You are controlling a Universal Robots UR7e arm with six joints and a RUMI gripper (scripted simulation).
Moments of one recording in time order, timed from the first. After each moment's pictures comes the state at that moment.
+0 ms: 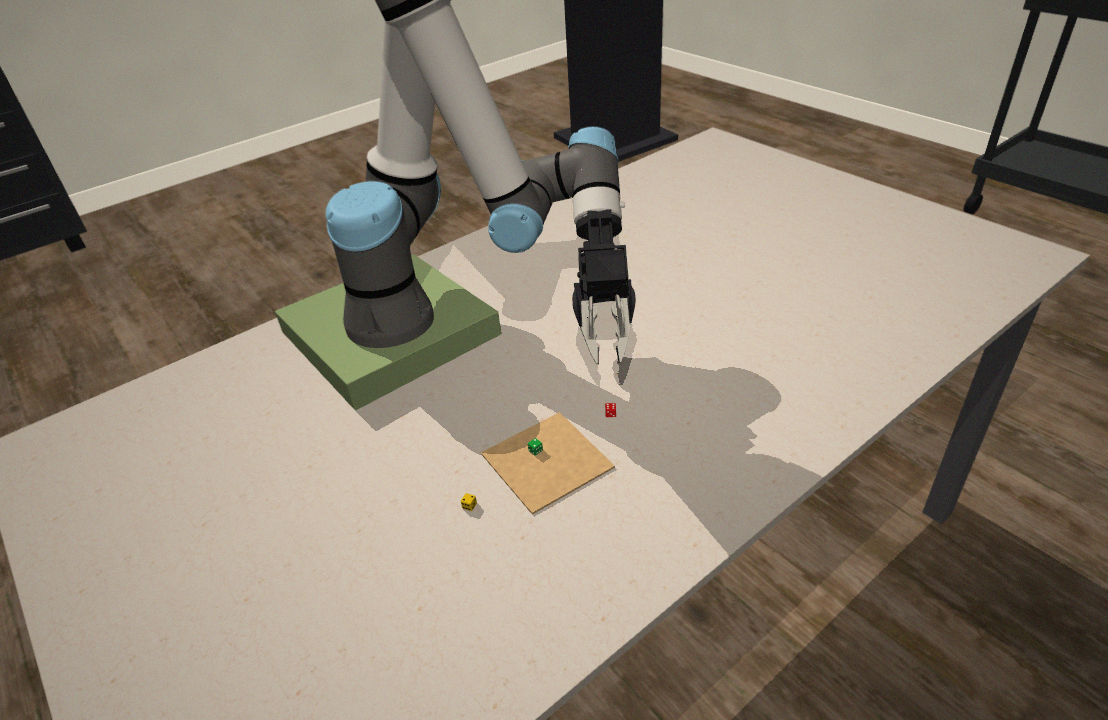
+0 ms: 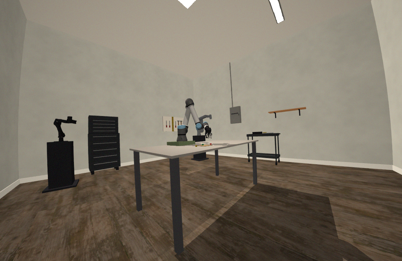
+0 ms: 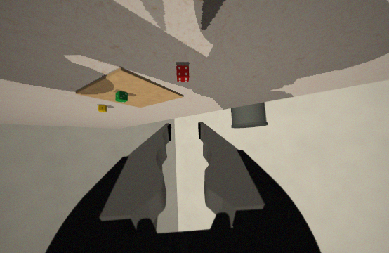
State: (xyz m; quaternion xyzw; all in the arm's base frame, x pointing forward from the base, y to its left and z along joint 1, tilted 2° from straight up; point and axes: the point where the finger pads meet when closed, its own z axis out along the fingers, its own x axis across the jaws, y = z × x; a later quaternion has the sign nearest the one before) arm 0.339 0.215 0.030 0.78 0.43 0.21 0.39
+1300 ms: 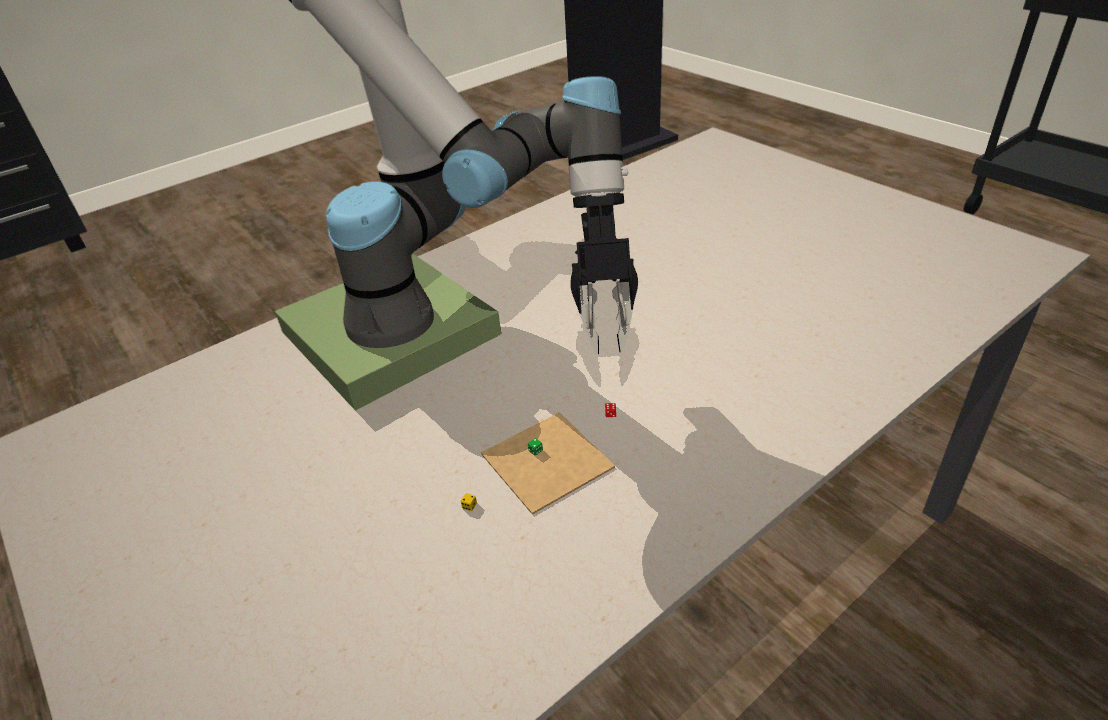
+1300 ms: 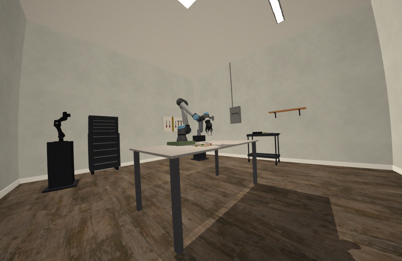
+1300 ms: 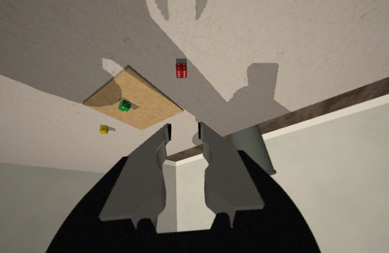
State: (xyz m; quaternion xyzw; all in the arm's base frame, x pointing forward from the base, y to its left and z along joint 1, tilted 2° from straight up) arm 0.357 0.204 0.066 0.85 0.46 0.13 0.22
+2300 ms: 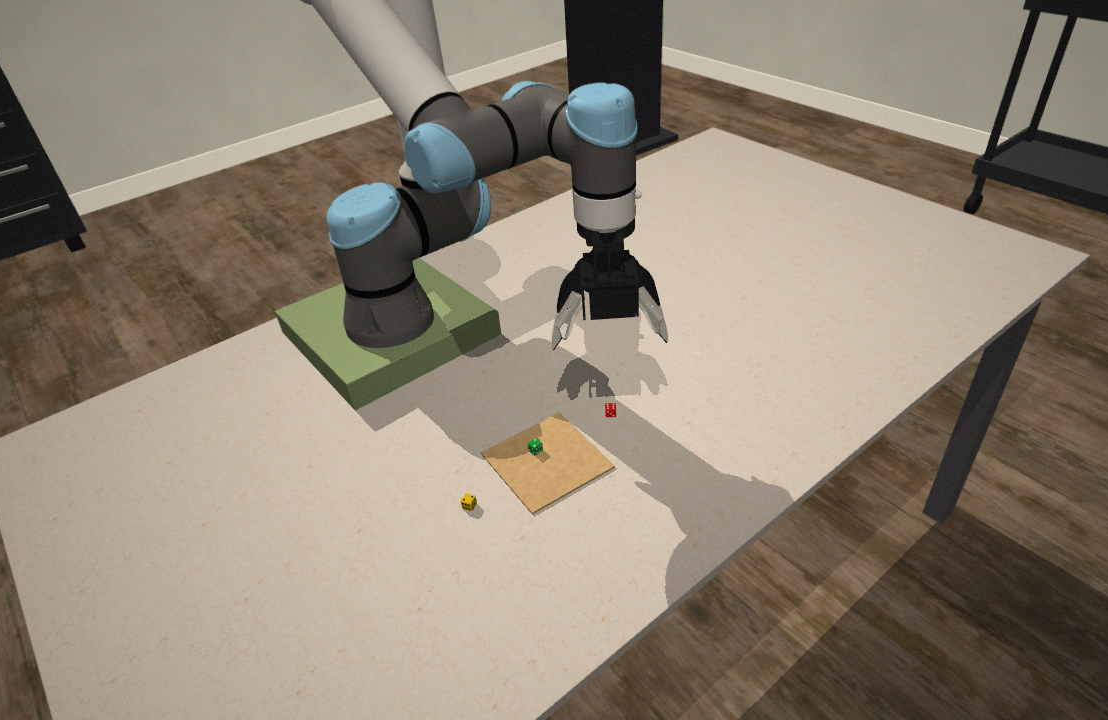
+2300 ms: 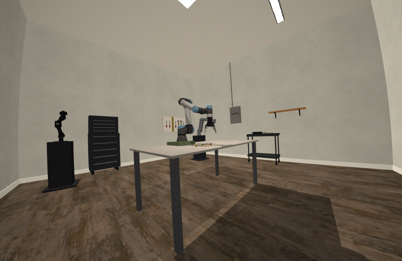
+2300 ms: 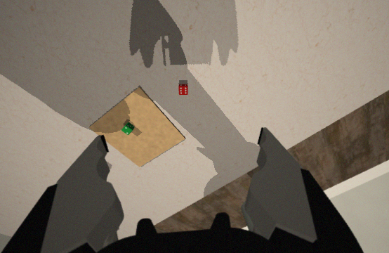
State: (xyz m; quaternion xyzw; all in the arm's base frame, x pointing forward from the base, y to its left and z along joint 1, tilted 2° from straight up) arm 0.381 0.189 0.082 0.88 0.48 0.00 -0.02
